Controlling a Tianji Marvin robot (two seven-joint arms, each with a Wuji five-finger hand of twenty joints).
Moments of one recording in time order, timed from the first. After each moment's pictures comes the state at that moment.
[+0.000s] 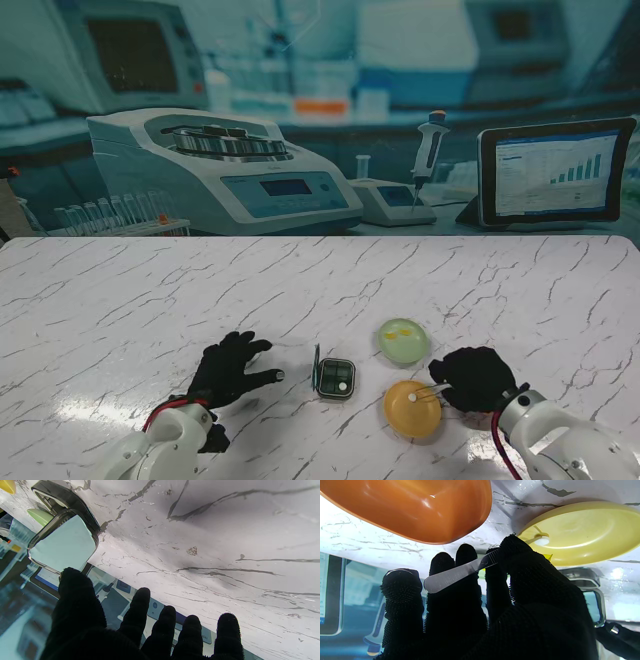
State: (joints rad) left arm 1.84 -1.10 -1.19 -1.75 0.70 0.13 0.08; right arm -1.97 -1.02 1.47 -1.82 -1.35 -0.24 0.01; left_hand 0.83 -0.05 -0.08 -0.15 0.49 0.23 0.15 0.46 0.34 0.30 0.08 0.27 0.12 0.25 0.12 0.30 -0.08 0.38 0.51 0.32; right_hand 0.77 -0.48 0.61 -0.04 0.65 -0.07 0.80 0.41 0.90 0.03 0.87 0.66 0.80 -0.02 1.19 0.83 0.80 0.16 1.43 0.91
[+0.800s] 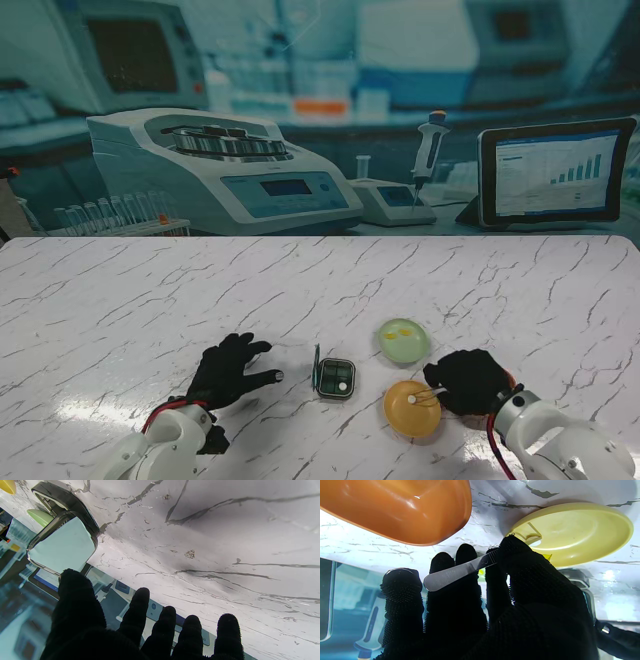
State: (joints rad) left arm 1.85 -1.10 -1.20 -1.75 0.69 0.13 0.07; right arm -1.96 -1.02 1.46 -1.83 -1.34 -0.26 0.04; left_hand 0.82 -0.04 -0.08 -0.15 0.49 0.22 0.14 0.45 0.34 0.30 0.07 0.27 0.12 0.25 0.12 0.30 -0.08 0.38 0.49 0.32; right_hand 0.77 -0.48 0.62 -0.04 0.65 -0.07 0.80 0.41 0.90 0.03 0.86 0.66 0.80 -0.02 1.19 0.83 0.80 0.16 1.42 0.91
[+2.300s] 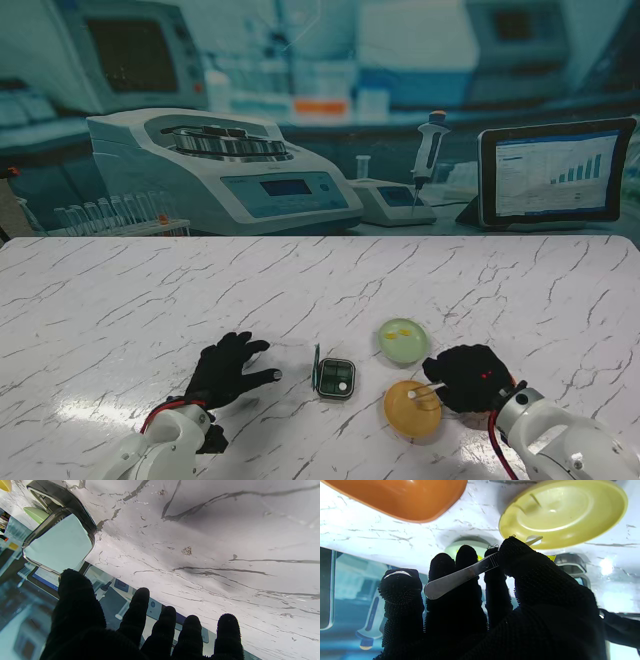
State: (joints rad) left arm 1.85 -1.10 -1.20 -1.75 0.69 0.13 0.09; right arm -1.99 -1.02 1.48 -1.89 -1.33 -0.26 0.03; left_hand 0.82 -0.04 -0.08 -0.15 0.49 0.22 0.14 0.45 0.34 0.30 0.07 0.27 0.12 0.25 0.12 0.30 -0.08 0.38 0.49 0.32; right_hand 0.71 -0.49 0.72 0.01 0.66 -0.06 0.82 0.63 0.91 0.03 0.92 0.72 0.82 -0.02 1.20 0.86 0.84 0.16 1.45 0.92
